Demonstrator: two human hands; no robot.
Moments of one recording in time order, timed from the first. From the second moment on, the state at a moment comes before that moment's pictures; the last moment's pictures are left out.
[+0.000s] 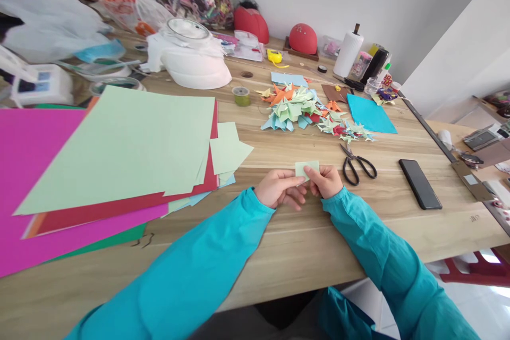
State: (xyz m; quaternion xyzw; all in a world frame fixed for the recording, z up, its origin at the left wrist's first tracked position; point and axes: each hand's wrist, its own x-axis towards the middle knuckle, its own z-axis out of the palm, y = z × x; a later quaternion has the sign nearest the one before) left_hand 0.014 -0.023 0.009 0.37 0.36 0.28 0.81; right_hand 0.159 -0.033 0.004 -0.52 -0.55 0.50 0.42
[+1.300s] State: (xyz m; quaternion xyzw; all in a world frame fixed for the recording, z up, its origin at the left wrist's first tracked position) left_hand 0.012 -0.024 0.007 0.39 0.32 0.27 0.82; right_hand 0.162 -0.031 0.003 -0.50 -0.51 0.57 0.42
